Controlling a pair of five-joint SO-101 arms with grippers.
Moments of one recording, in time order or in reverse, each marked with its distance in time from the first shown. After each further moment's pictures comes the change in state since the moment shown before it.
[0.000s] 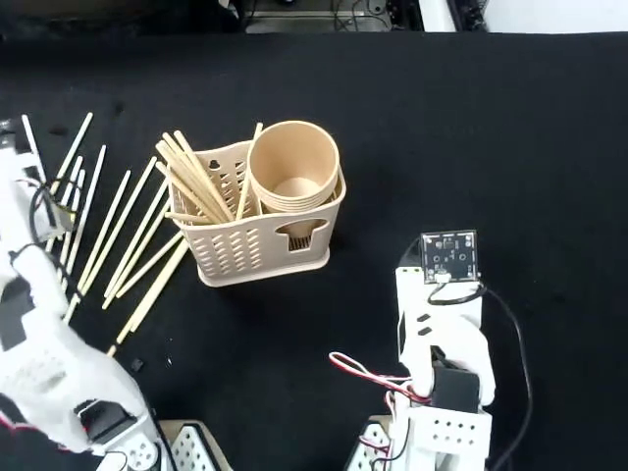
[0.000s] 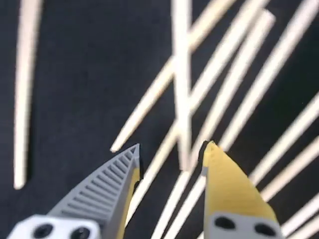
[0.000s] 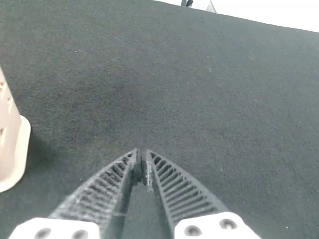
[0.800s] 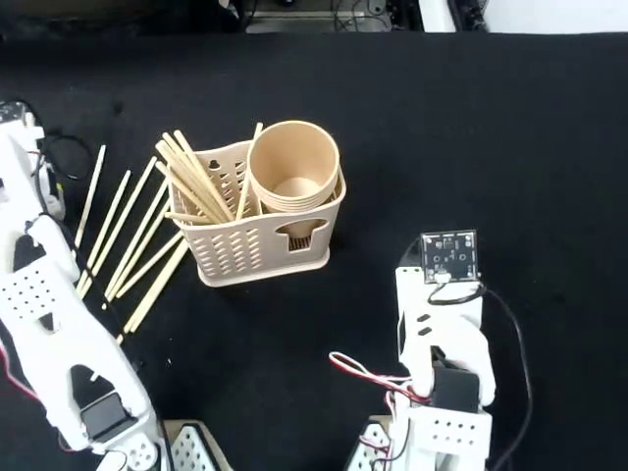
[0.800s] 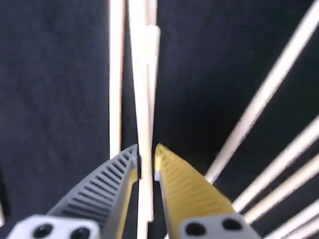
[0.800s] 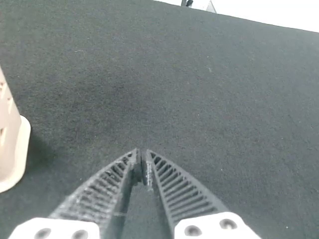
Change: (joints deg) left arm 2.8 39.9 -62.5 37.4 1.3; right arm 0.0 0.0 0.0 0.0 0.0
